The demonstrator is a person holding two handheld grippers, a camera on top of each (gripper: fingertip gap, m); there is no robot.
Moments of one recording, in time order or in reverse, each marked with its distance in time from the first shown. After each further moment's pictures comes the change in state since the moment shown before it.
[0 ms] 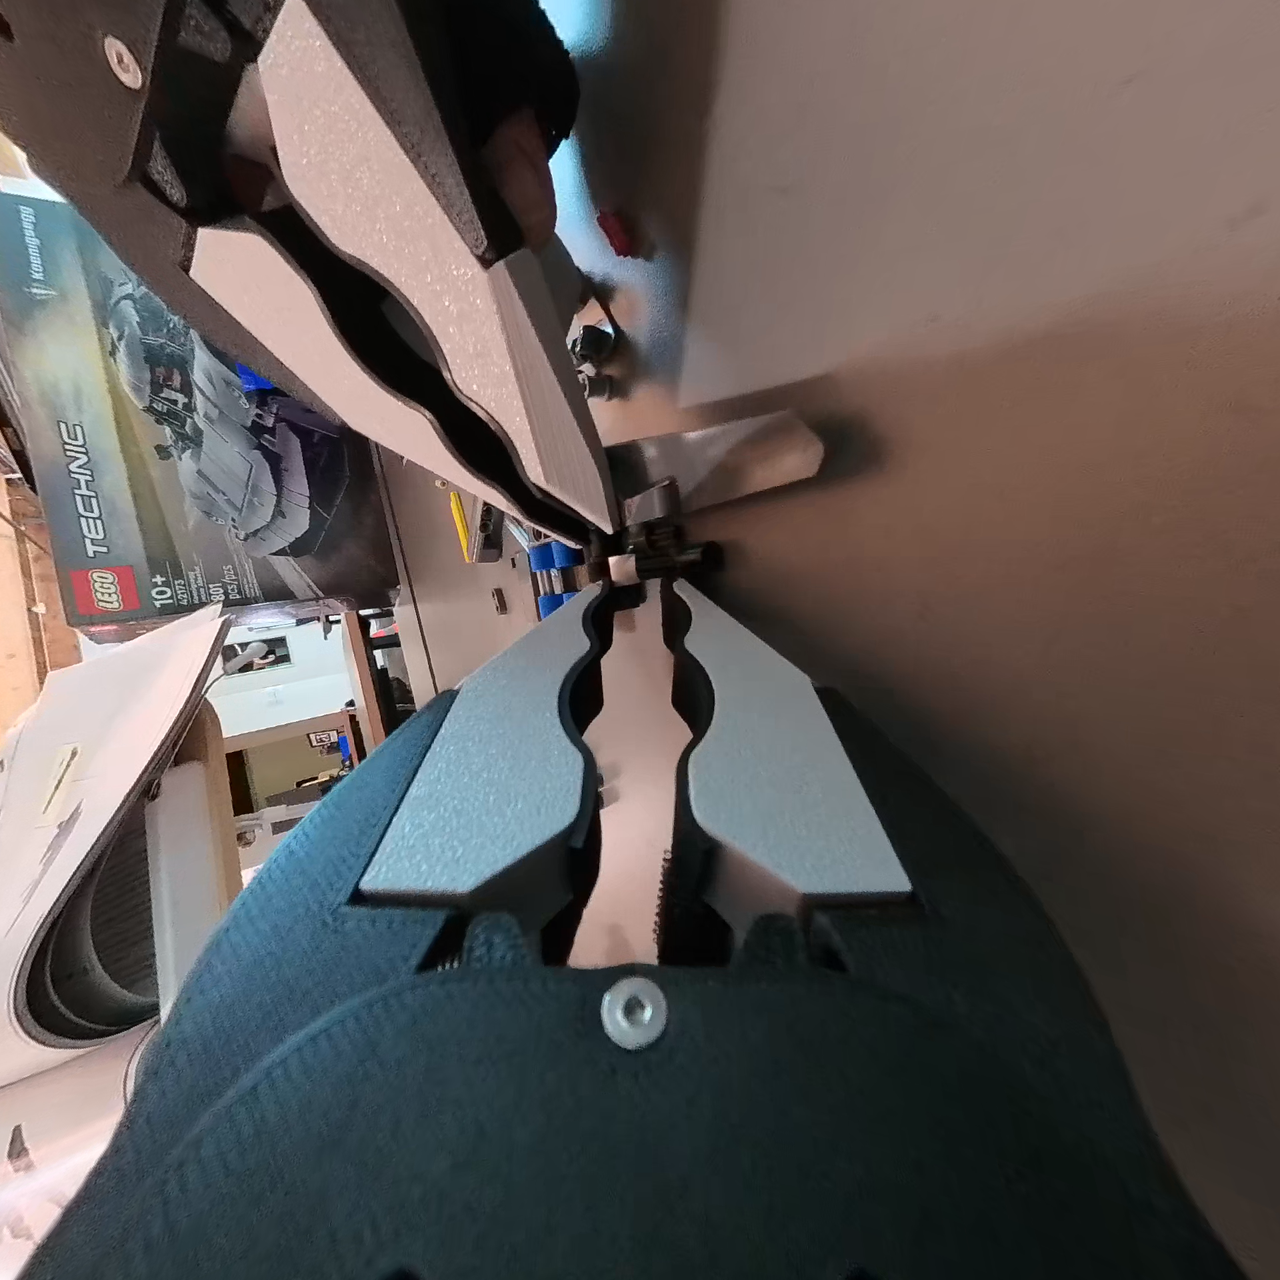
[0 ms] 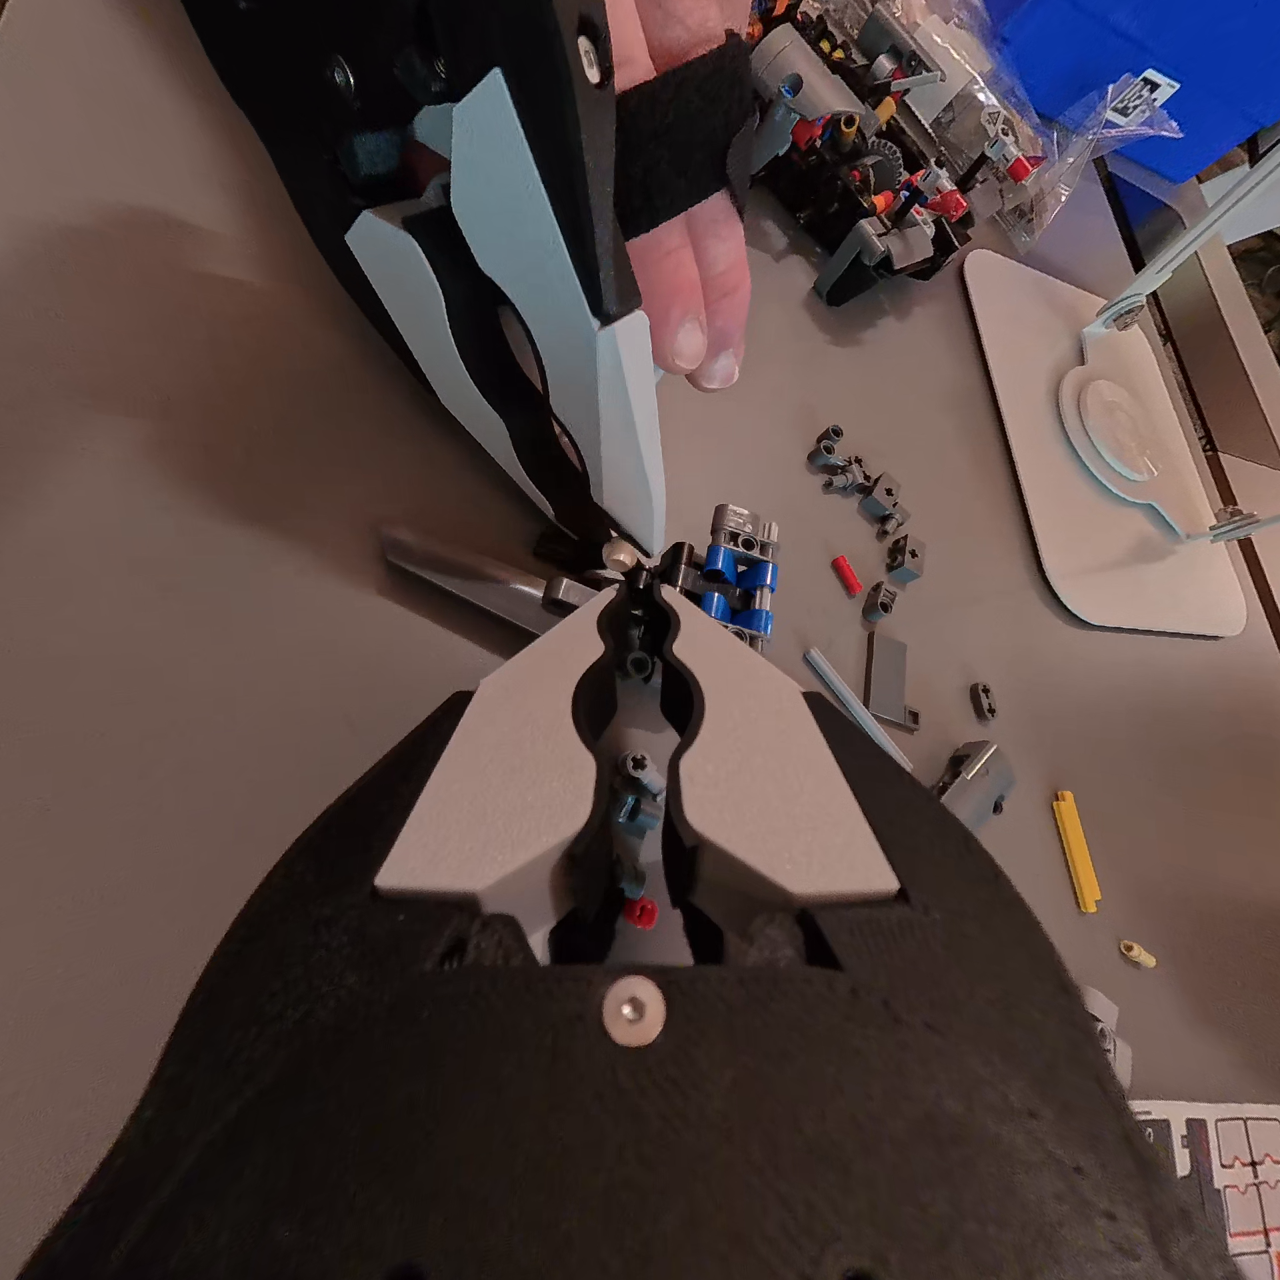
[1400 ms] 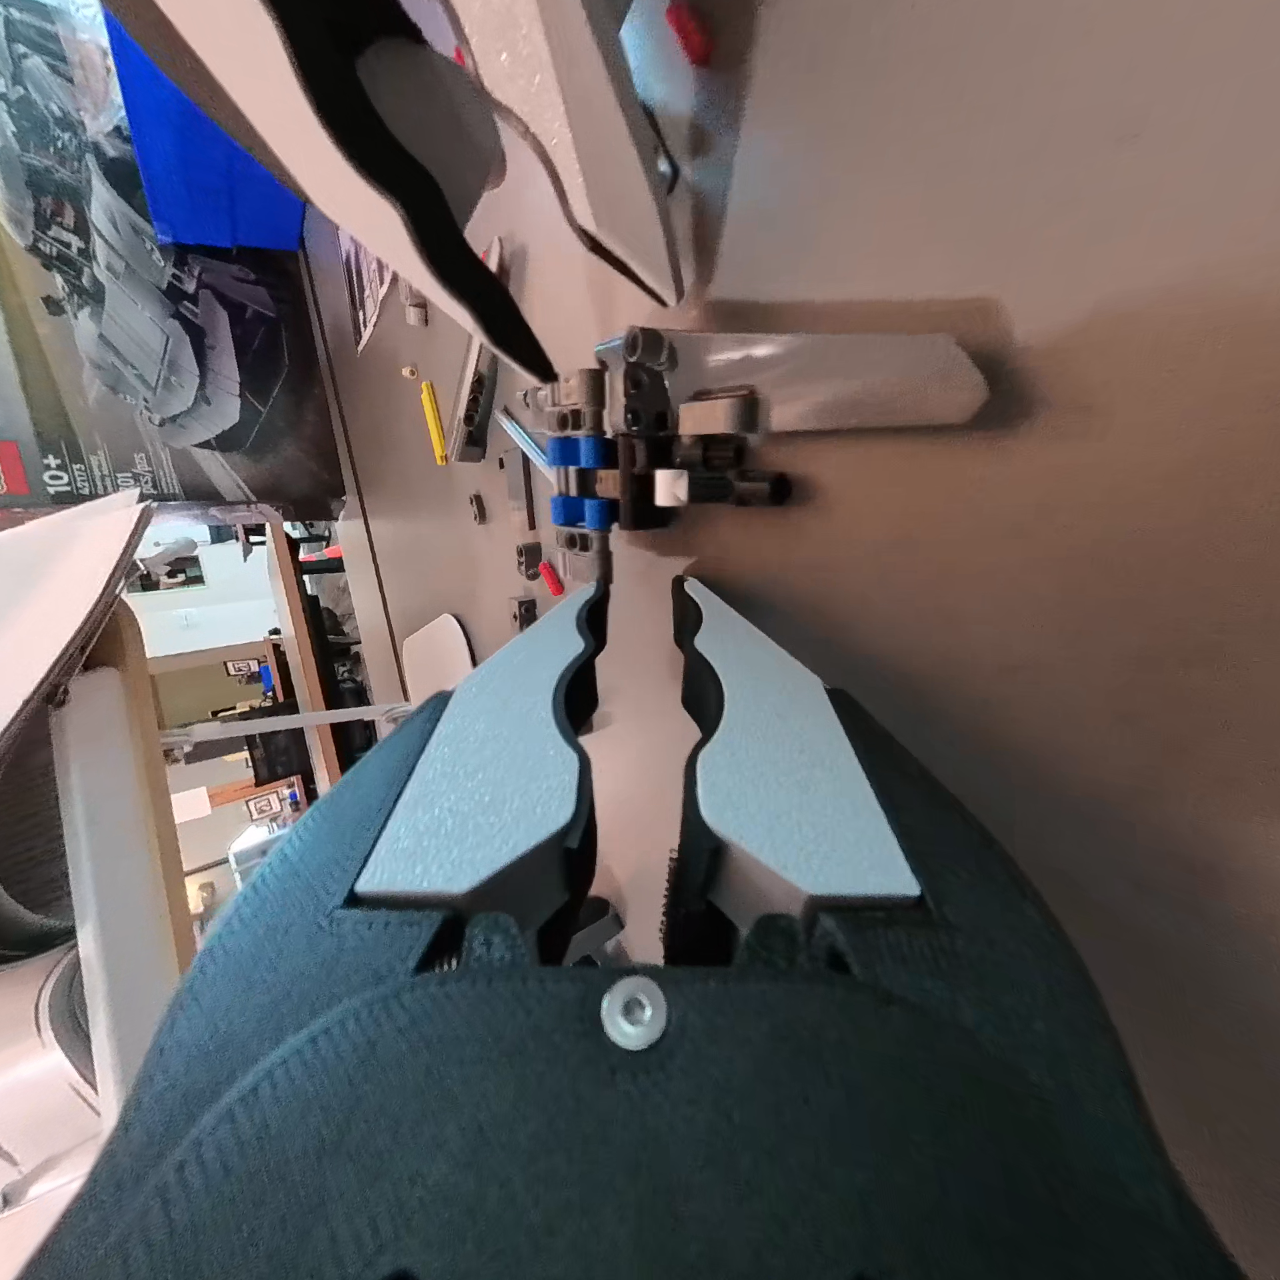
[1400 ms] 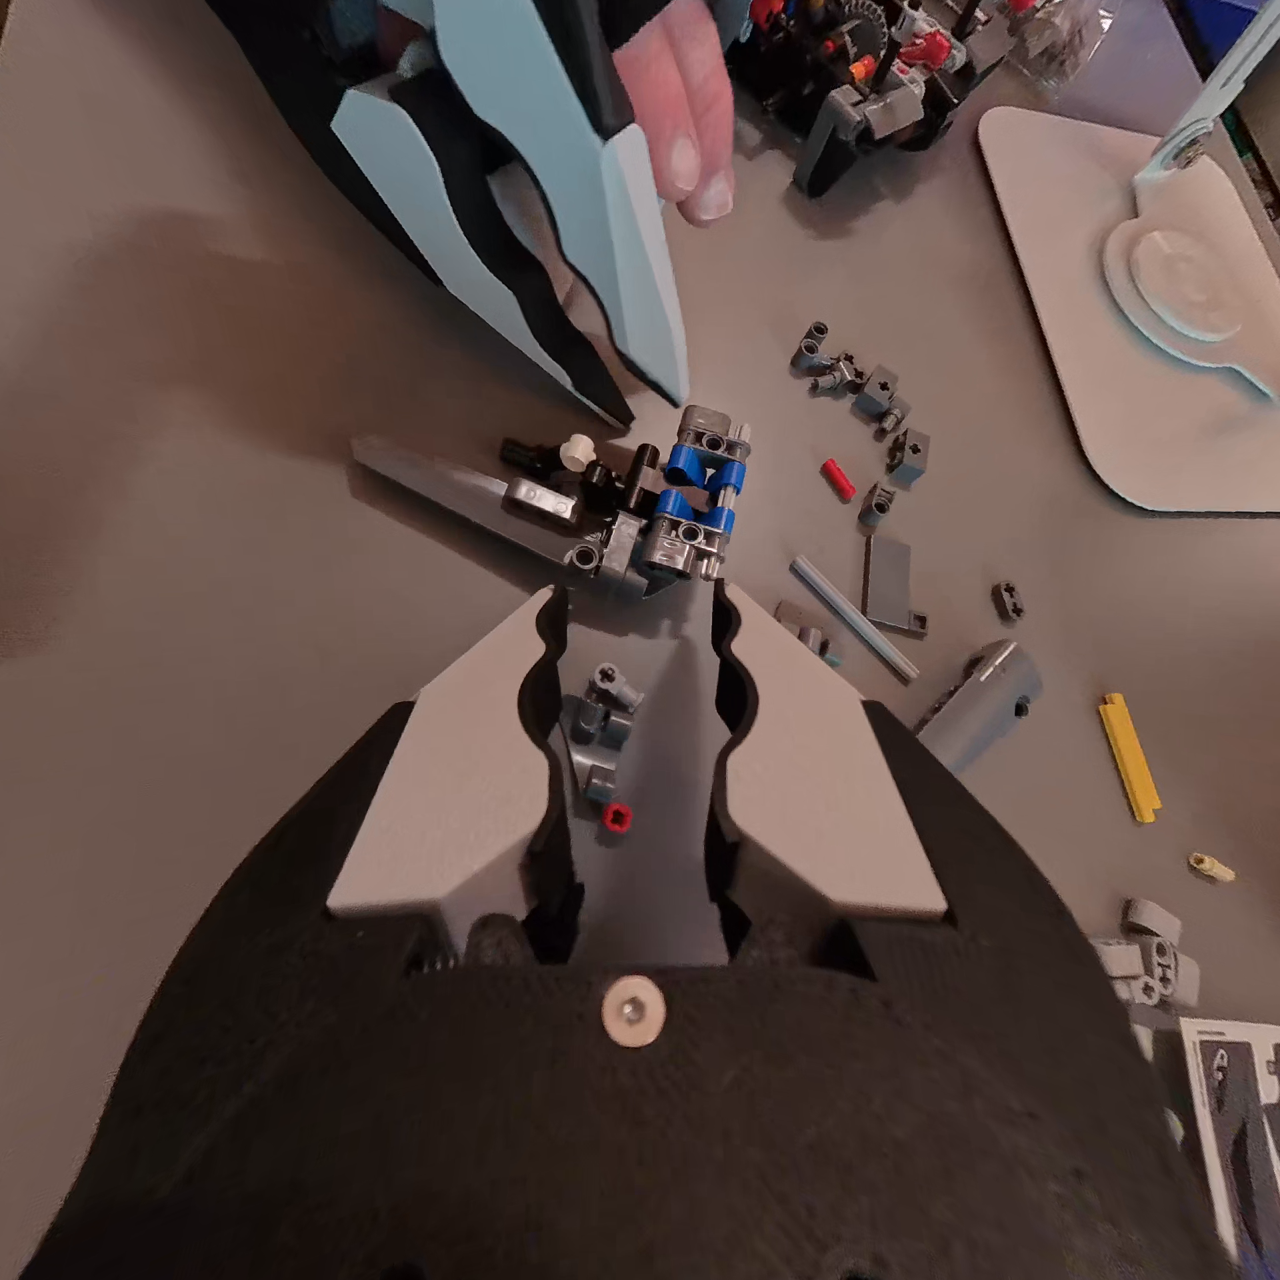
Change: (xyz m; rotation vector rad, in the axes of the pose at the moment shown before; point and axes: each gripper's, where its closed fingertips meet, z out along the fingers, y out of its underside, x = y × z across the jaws) left arm -0.006 0.032 -0.002 -0.094 0.053 -0.113; right arm 0.010 0.021 -0.012 -0.034 -0.070 0.147
